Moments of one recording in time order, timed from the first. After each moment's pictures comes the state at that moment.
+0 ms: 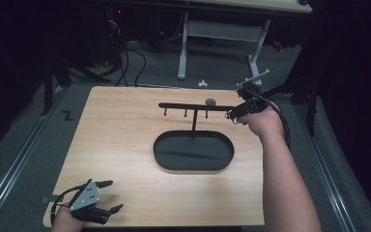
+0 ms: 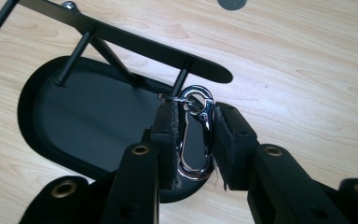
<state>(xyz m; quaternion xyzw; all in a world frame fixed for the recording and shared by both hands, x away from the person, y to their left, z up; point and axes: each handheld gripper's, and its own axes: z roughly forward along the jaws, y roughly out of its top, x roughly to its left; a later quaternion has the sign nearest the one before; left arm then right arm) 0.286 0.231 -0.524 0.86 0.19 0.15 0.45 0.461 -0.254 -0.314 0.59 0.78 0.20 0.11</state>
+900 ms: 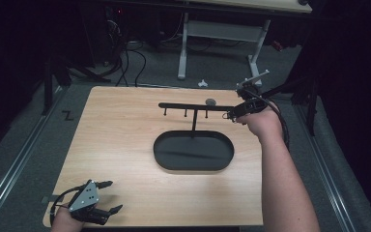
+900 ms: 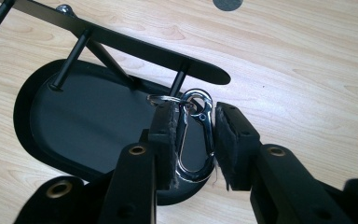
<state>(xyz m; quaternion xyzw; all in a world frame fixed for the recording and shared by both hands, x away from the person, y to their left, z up) 0.284 0.232 -0.524 0.86 0.19 0.15 0.45 0.461 -0.252 -0.315 0.60 0.77 0.20 0.12</state>
